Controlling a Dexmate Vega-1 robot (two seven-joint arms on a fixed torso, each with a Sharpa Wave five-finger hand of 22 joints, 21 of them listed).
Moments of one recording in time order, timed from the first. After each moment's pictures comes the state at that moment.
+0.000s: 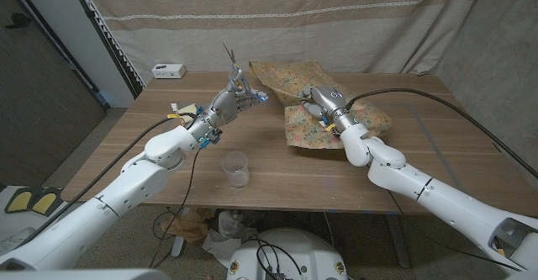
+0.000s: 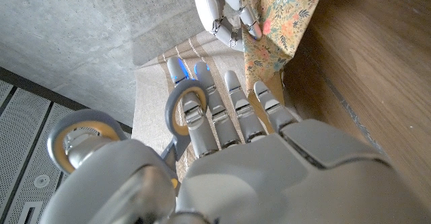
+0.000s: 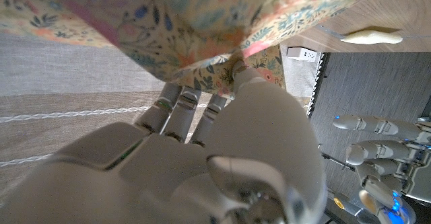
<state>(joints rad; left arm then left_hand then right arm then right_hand) 1.05 0.79 0.34 -1.84 -0.72 -0.20 -0.23 0.35 -0.14 -0.33 -0.11 0.39 1.05 -0.01 0.24 0.31 0.66 -0.15 0.76 0.67 0.52 -0.05 0.22 0.57 0.24 0.08 0.27 0.23 -0.77 -0.70 -0.74 -1.74 -0.64 -0.17 -0.38 1.23 0.20 0.22 -0.02 0.21 0.82 -0.18 0.35 0.23 0.77 -0.17 0.71 0.38 0.78 -0.09 0.78 0.58 0.37 -0.04 1.08 0.58</state>
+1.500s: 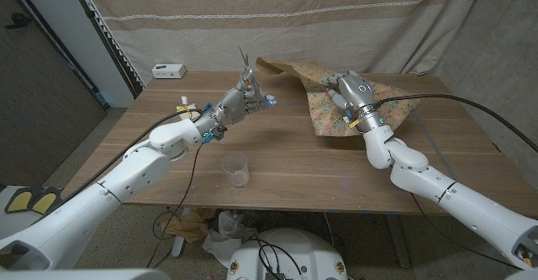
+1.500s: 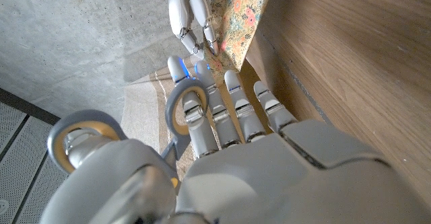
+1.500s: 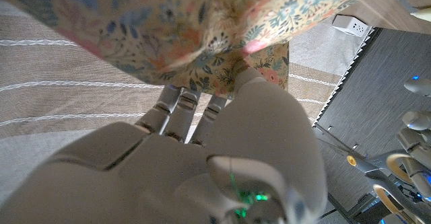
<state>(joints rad) 0.96 0.82 0.39 -1.84 -0.77 -0.06 -0.29 0.35 -0.14 -0.34 -0.11 0.39 1.07 0.01 0.25 0.31 0.67 -0.14 0.78 0.67 0.54 -0.05 0.22 0.57 0.24 0.08 0.27 0.23 -0.84 -0.76 -0.62 -1.70 -0.72 -0.10 -0.64 1.23 0.20 0.20 -0.01 0.23 0.86 -0.20 0.32 0.23 0.78 -0.17 0.71 0.38 0.78 -0.08 0.79 0.55 0.29 -0.04 1.21 0.59</state>
